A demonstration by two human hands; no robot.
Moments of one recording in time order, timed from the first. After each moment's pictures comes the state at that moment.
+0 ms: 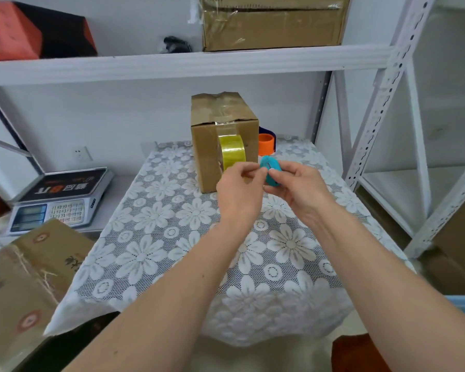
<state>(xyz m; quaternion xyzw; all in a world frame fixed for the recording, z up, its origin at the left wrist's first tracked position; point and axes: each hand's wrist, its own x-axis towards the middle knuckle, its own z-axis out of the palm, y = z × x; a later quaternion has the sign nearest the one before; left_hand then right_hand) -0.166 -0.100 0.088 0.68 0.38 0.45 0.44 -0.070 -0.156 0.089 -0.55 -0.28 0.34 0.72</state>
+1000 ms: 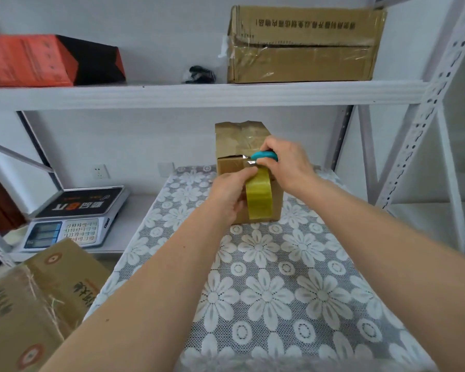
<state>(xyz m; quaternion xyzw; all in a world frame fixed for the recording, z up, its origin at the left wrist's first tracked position) -0.173 0.003 0.126 0.52 0.35 0.34 0.70 -0.055 -0.047 0.153 -0.72 -0.58 -0.08 0.38</state>
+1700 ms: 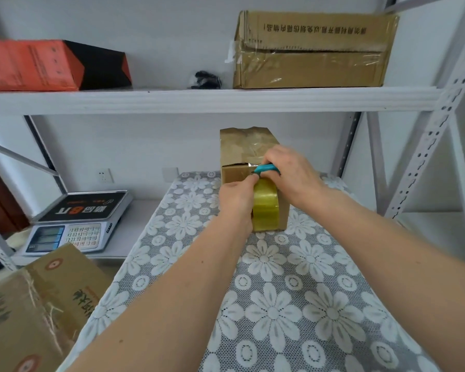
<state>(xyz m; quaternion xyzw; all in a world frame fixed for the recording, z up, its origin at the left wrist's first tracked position) -0.151 0.008 0.119 0.43 0.43 0.39 0.69 -0.044 -0.036 0.146 -0.68 -0.65 -0.16 0.29</state>
